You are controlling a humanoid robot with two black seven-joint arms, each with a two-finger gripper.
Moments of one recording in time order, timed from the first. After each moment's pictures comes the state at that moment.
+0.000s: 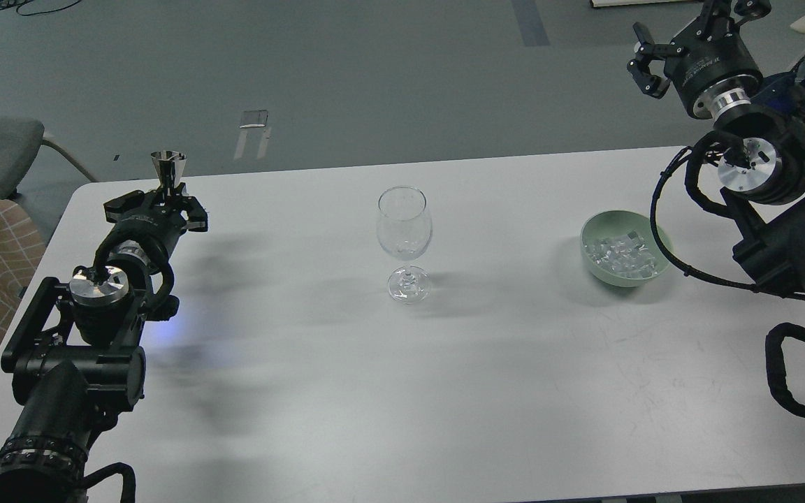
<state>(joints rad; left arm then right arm) -0.50 0.15 -1.55 -0.88 -0.14 0.09 0.03 0.90 -0.21 1.17 0.56 -0.35 0.25 0.21</state>
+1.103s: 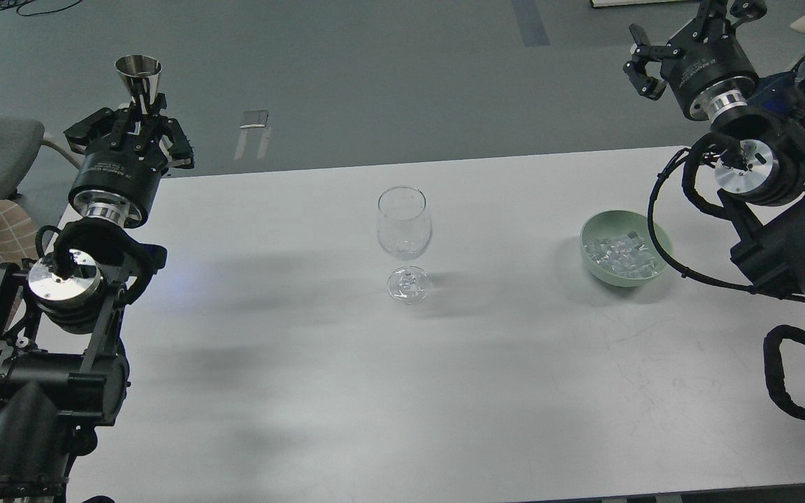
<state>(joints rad) -0.35 0.16 -1.57 -1.36 -0.13 0.08 0.01 0.90 -0.21 1.17 0.56 -0.35 0.25 0.21</state>
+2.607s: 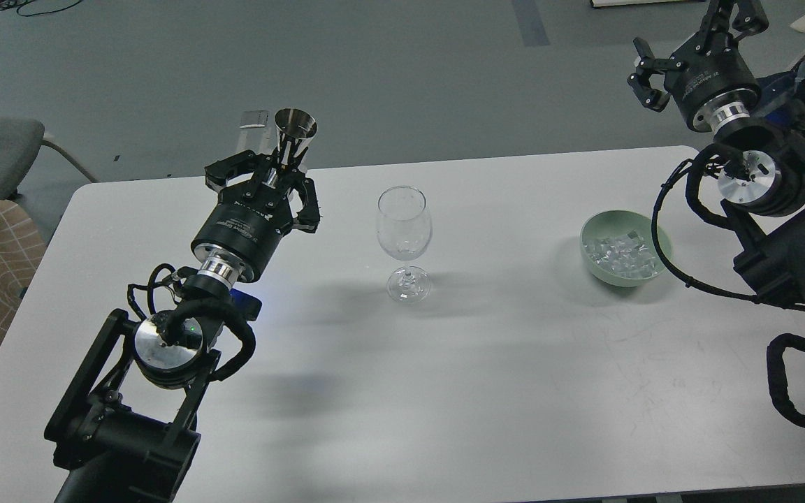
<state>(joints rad) -0.21 0.03 -1.31 -1.58 0.03 0.10 0.03 0.87 -0.21 1.17 0.56 -0.35 0.25 0.21</state>
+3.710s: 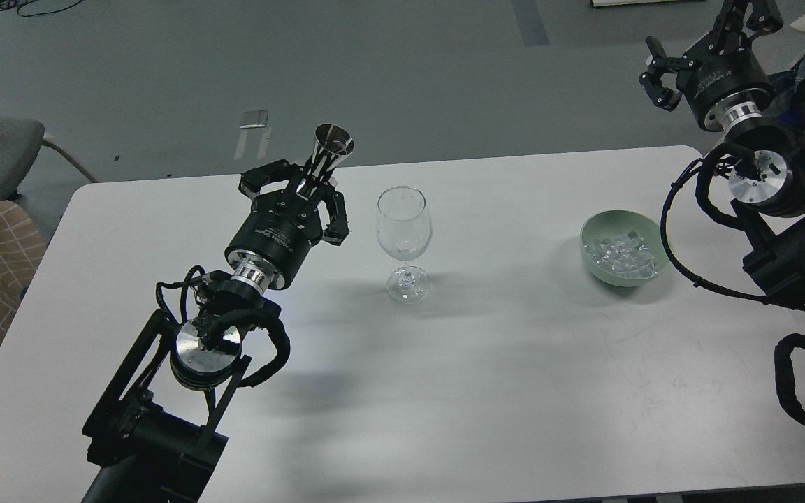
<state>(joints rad) -0.23 -0.01 -1.24 -1.53 0.19 0.11 0.02 0.87 -0.23 1.18 0.57 -0.35 0.25 0.21</state>
